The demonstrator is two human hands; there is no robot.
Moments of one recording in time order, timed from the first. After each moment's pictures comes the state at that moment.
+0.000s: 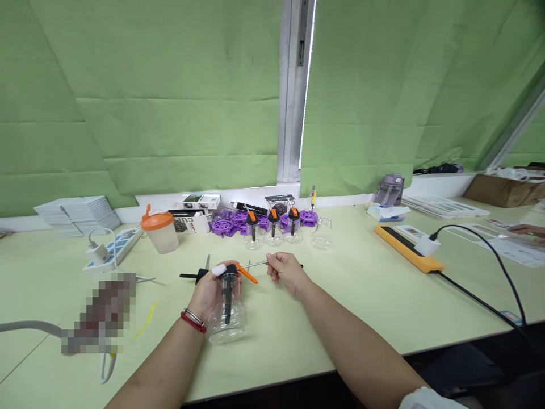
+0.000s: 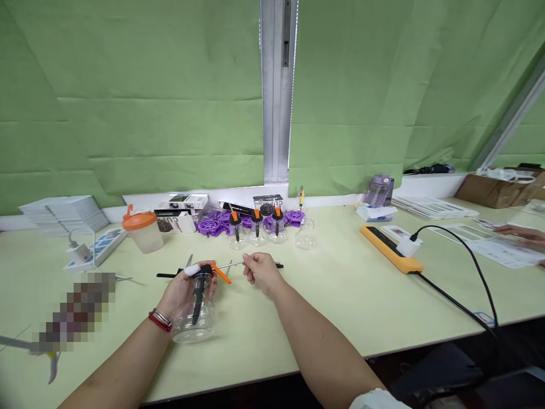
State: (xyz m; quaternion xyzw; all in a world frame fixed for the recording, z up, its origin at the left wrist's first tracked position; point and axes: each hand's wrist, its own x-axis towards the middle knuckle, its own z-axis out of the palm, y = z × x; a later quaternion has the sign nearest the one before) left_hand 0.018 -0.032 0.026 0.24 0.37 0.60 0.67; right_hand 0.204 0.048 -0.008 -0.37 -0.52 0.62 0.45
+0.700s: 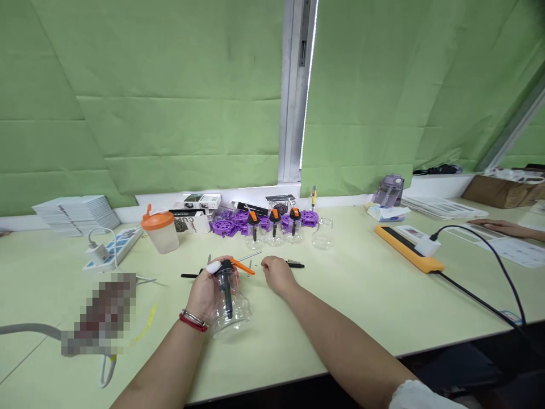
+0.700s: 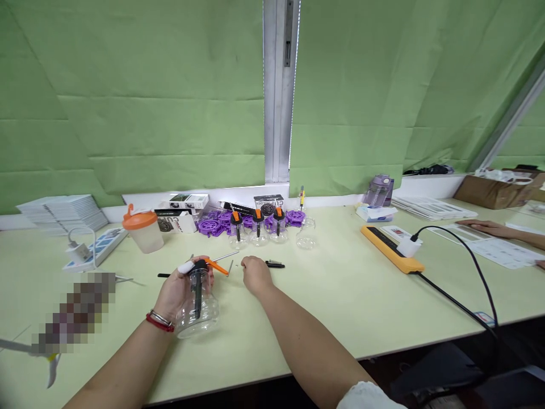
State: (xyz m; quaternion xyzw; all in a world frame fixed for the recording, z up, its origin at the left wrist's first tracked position) left_hand 0.011 -0.030 0.029 0.25 0.36 0.65 0.63; right_hand 0.183 0.060 -0.030 -0.51 -0.80 0.16 0.27
